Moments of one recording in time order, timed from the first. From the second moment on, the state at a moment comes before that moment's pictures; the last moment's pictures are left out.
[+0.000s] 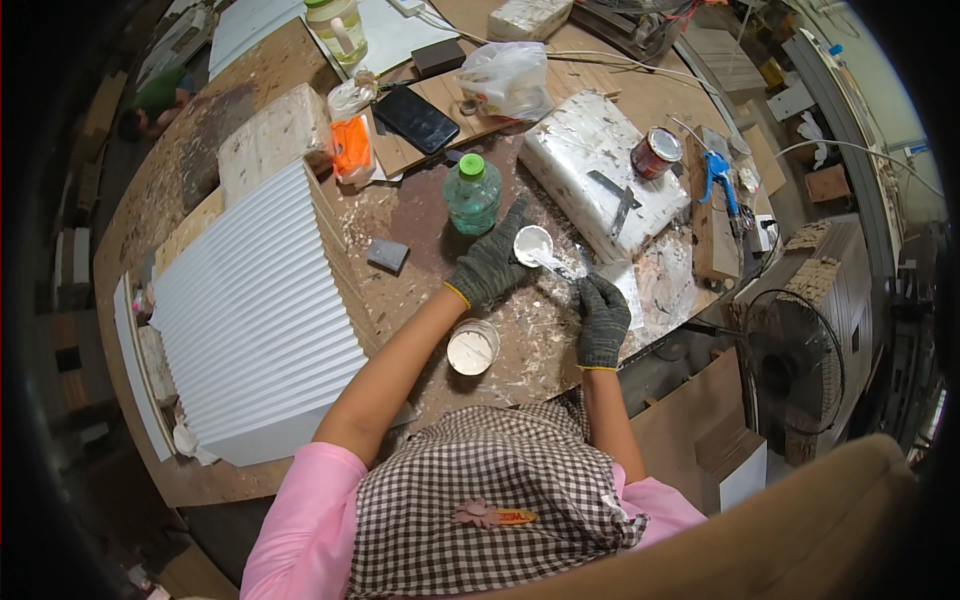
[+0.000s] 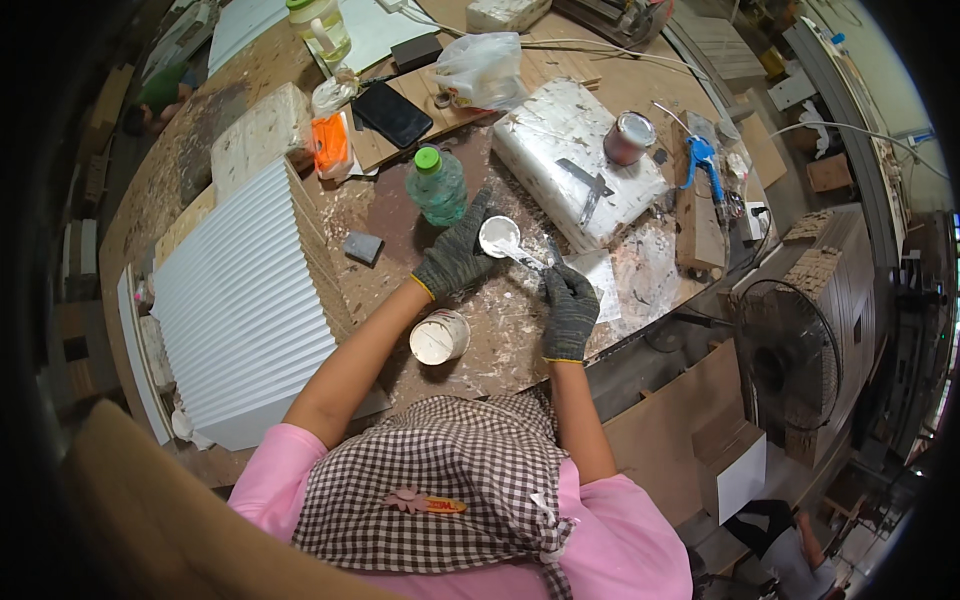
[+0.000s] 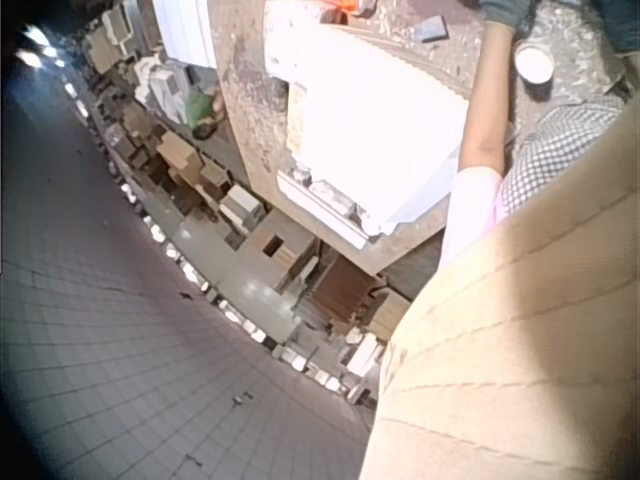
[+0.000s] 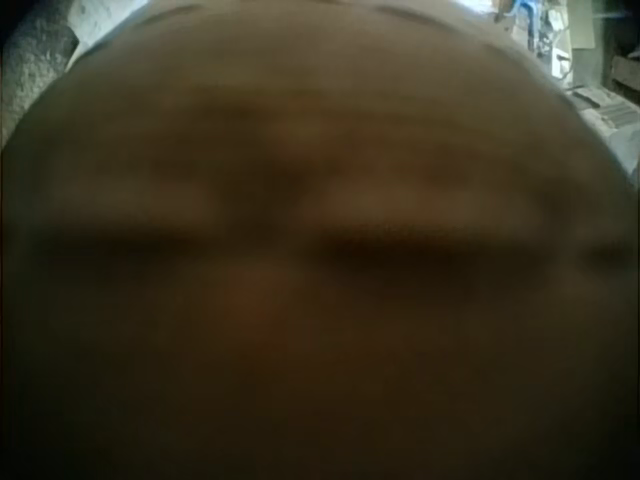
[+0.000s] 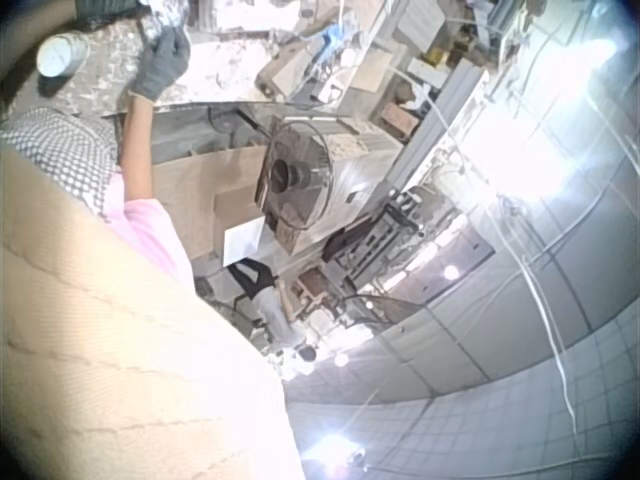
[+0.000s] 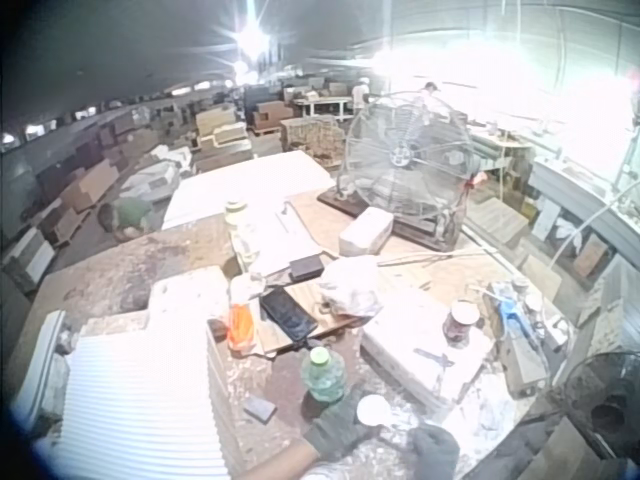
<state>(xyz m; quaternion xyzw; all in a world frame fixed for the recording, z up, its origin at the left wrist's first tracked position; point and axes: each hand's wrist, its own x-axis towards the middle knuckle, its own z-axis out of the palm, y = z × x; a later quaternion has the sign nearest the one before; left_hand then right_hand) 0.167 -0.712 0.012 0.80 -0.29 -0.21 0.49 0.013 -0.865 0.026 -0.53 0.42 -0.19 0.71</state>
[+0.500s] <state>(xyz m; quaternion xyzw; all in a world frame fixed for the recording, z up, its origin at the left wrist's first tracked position) 0.172 -0.713 0.010 0.79 -0.41 -0.15 0.42 0.024 -0.862 0.057 -0.88 0.11 -0.26 0.37</state>
